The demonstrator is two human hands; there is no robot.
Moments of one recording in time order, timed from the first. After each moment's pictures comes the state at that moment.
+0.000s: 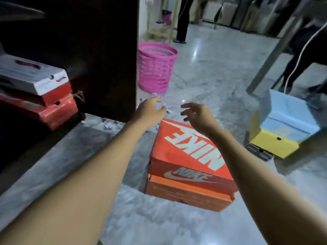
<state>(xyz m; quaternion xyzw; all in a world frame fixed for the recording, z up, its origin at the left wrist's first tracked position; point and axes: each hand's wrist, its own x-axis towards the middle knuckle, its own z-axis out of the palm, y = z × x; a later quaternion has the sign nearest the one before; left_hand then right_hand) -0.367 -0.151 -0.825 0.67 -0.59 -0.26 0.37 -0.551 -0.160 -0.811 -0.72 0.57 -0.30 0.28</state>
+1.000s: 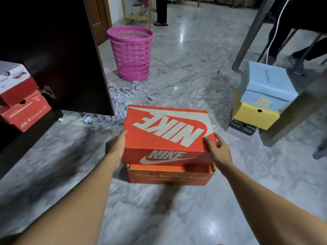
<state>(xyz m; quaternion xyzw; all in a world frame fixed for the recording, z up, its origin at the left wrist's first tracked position) -0.404 -0.094 -0.954 0.74 -0.24 -0.47 0.41 -0.731 -0.087 -0.974 -0.43 0.71 -0.41 0.37</state>
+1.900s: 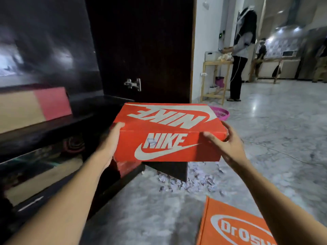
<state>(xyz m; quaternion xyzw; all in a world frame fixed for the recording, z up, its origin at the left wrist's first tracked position) -0.202 -0.031 -0.701 0.68 -0.26 -0.25 0.64 -0.496 -0.171 -0.732 -0.64 0.31 -0.54 0.44</state>
